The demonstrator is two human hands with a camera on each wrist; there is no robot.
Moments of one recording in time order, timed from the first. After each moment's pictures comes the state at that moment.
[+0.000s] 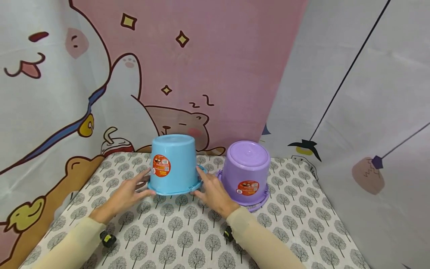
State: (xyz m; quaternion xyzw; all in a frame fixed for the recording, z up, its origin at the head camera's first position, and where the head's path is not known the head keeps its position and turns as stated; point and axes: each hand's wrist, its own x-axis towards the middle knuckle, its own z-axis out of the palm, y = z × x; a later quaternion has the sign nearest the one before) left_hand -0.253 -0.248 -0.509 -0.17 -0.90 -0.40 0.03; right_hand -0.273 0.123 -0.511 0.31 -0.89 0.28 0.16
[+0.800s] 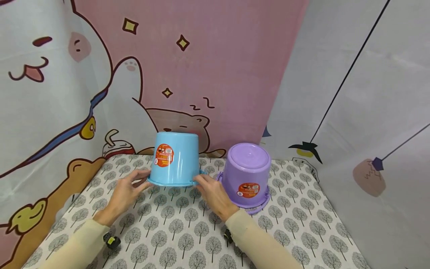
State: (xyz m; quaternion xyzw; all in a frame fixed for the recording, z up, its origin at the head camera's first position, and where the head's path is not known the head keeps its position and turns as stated) left_hand -0.257 -0.234 -0.501 -0.16 -0.86 -0.43 0.21; right_hand -0.274 0.123 -0.512 0.40 -0.82 0.30 0.28
